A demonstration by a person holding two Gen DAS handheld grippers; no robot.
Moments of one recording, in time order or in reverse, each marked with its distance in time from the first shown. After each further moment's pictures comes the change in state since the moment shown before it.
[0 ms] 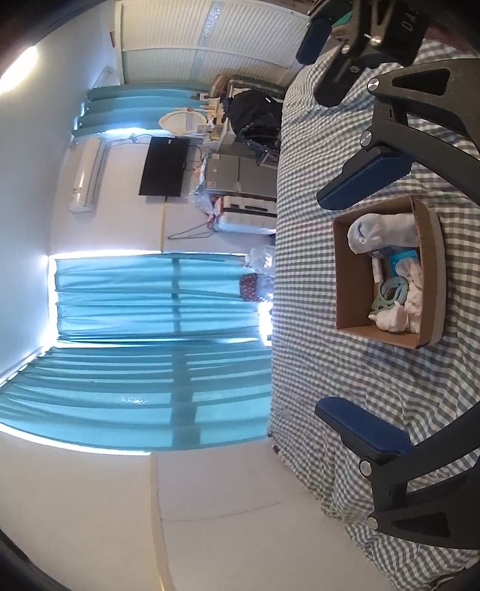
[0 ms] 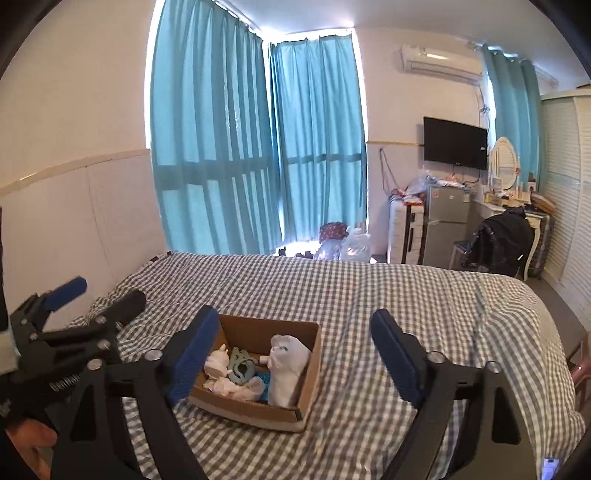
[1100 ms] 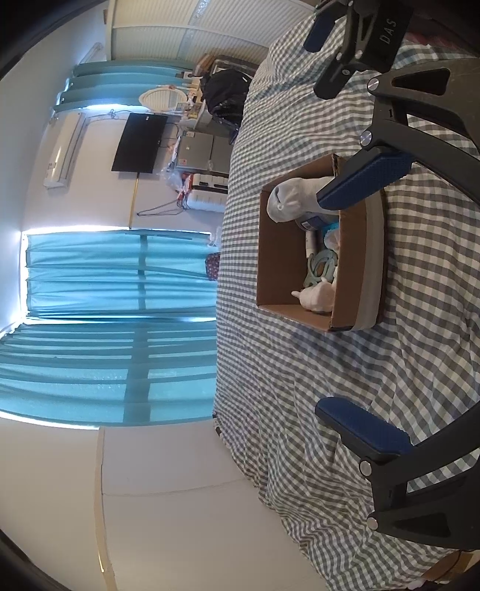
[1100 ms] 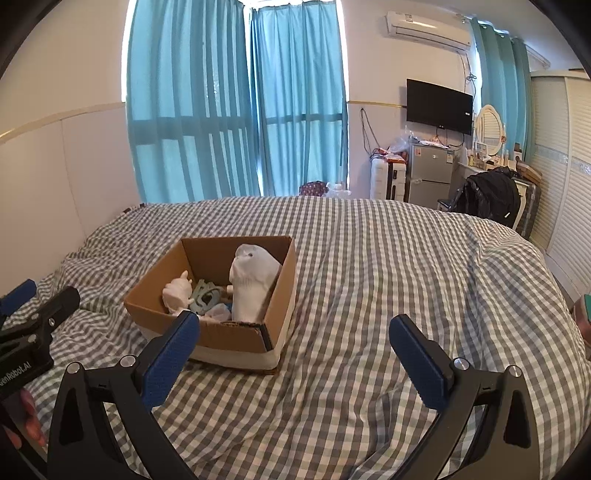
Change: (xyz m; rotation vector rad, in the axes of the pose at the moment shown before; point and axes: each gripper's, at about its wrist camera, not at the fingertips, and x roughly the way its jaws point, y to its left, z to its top) left arm 0.015 0.015 -0.107 -0.053 0.121 0.075; right arm 0.054 -0.012 -0.100 0.019 0.147 -0.072
